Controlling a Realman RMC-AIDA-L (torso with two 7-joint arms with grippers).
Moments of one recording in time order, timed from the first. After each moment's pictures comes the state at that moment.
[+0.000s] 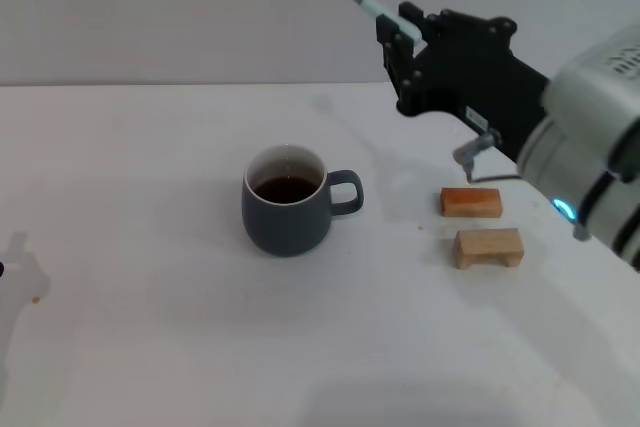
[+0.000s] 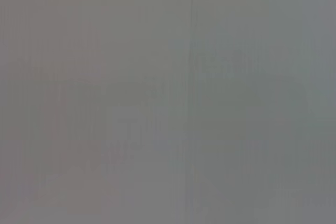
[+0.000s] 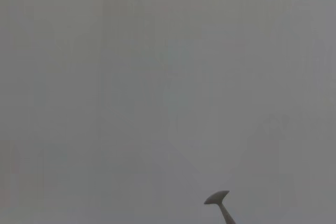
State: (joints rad) left arm -0.20 -2.06 -0.63 -0.15 2.04 1.35 -0.16; right arm 0.02 2.07 1.08 1.68 -1.84 0.08 -1.19
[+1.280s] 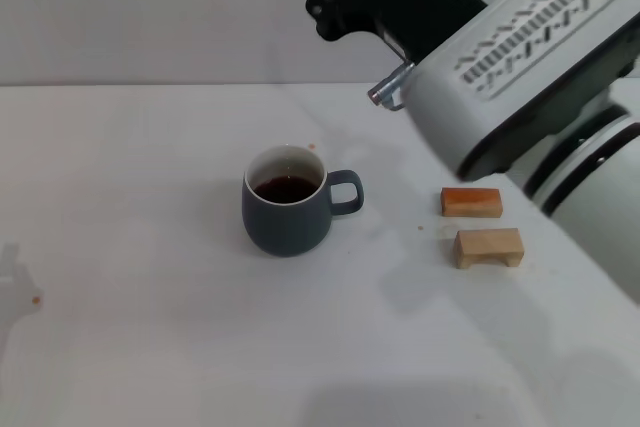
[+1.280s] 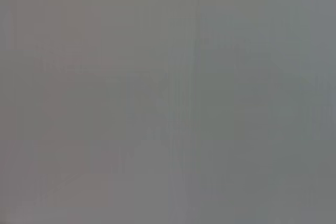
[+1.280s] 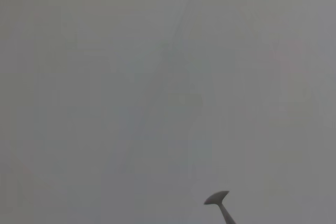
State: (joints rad) left arm -0.16 -2.07 -0.62 -0.16 2.05 1.37 -0.16; right arm 0.23 2.07 0.92 1.60 -2.11 -0.24 -1.18
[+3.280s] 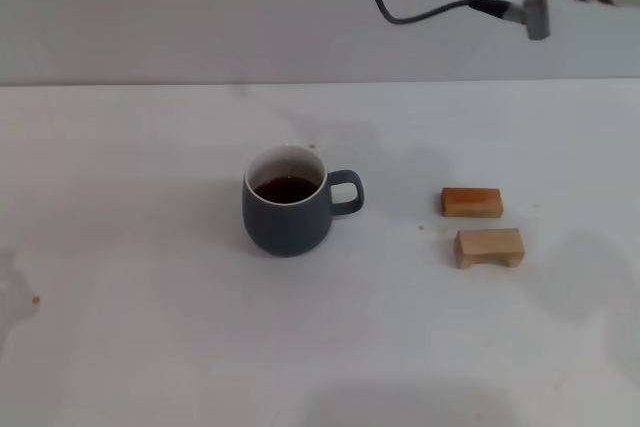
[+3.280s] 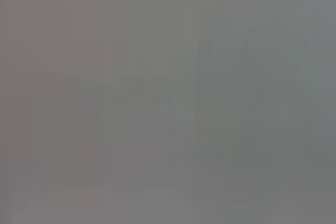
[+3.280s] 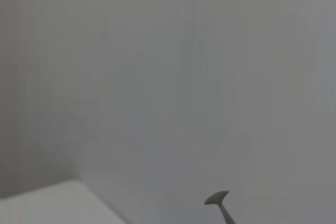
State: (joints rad) left arm -0.14 -2.07 -0.63 -0.17 2.05 1.41 -0.16; right arm 0.61 2.07 1.40 1.91 -2.64 0.99 -0.17
